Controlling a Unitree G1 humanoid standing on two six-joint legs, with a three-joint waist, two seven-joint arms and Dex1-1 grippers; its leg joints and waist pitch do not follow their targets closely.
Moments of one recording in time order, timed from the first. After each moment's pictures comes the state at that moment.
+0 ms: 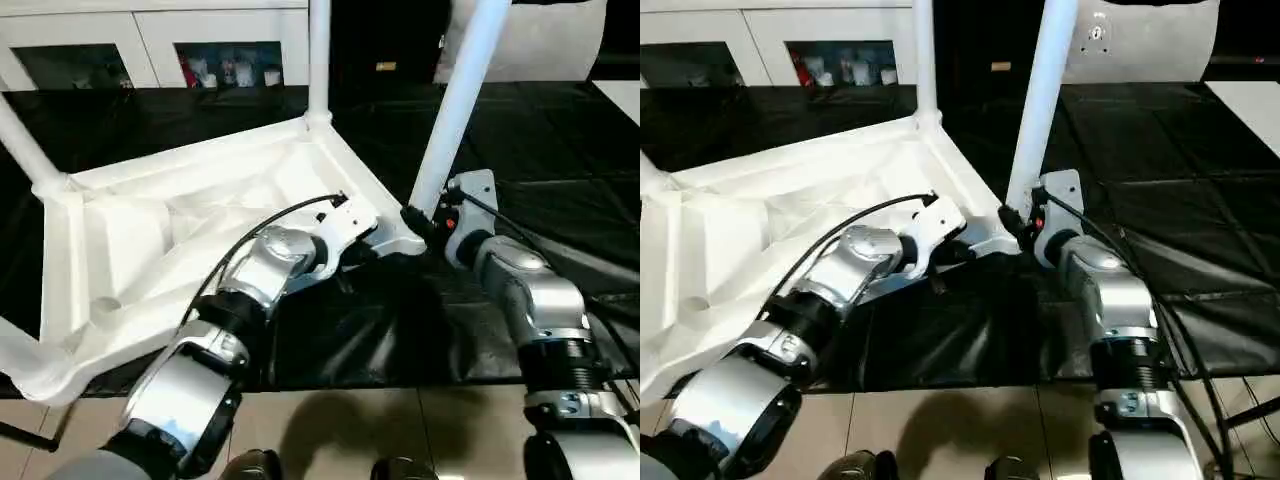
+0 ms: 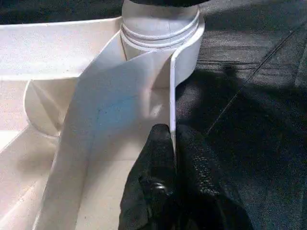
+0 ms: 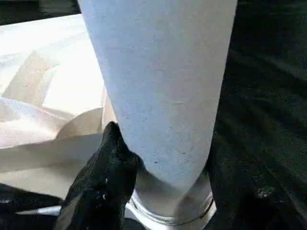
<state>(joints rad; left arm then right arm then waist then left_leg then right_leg) -0.86 0.02 -0.25 0.86 0.13 0.19 -0.73 -0.56 -0.20 -0.09 0.34 0.15 0.51 0.37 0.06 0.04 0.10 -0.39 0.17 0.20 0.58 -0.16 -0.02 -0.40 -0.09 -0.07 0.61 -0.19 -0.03</state>
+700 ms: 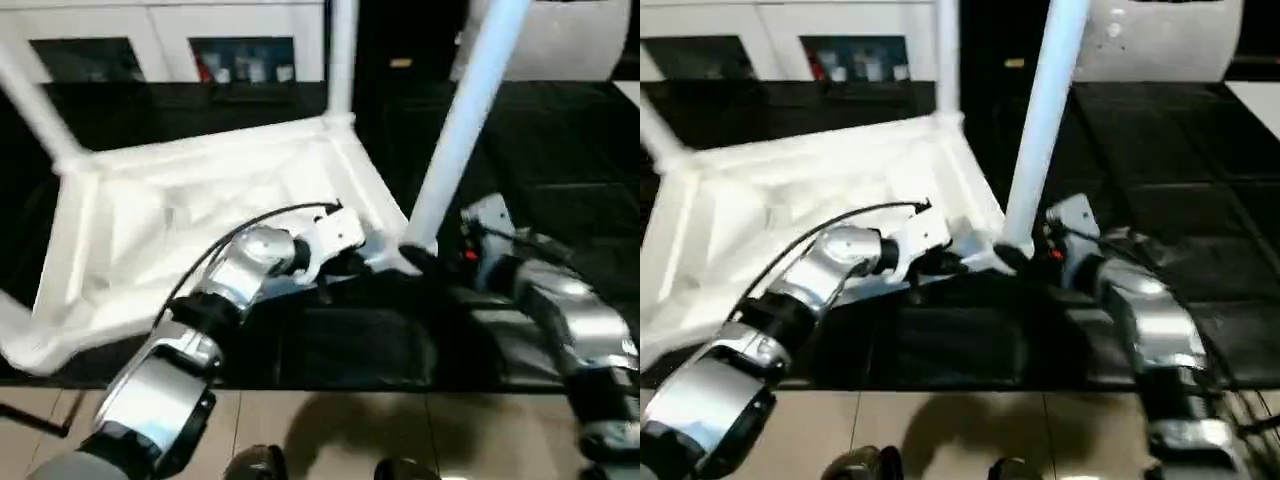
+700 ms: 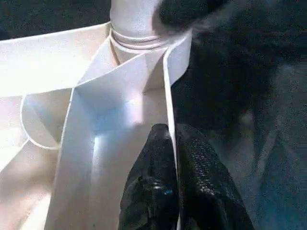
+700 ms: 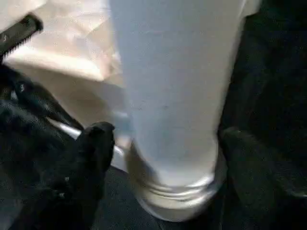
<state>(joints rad) -0.82 0.17 -0.32 0.84 0.13 -0.05 -1.02 -0.42 -0.45 -0.02 0.31 0.20 0.34 0.83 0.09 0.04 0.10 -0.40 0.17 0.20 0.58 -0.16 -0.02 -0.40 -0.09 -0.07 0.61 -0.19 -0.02</state>
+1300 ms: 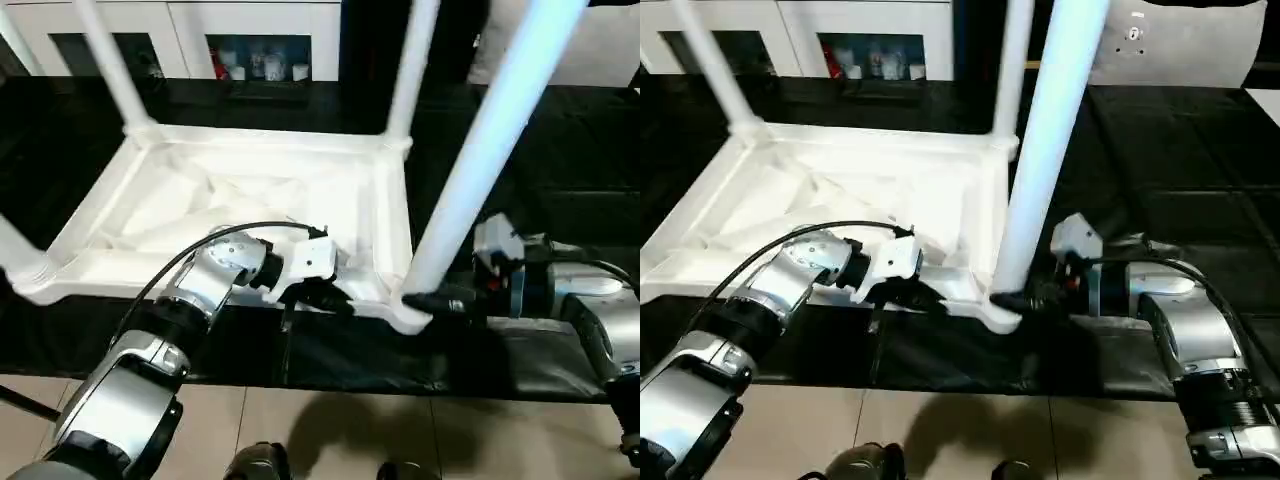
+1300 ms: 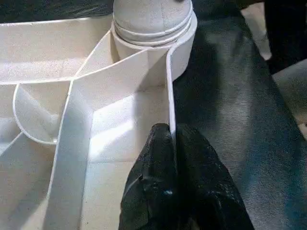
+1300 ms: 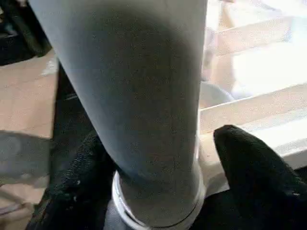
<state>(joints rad) -0.76 0.28 -0.37 0.77 0.07 -0.17 -1.37 -0.39 -0.59 0.09 0.26 0.28 0.24 1.30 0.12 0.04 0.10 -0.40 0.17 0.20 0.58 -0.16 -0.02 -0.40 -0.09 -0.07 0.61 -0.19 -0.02</state>
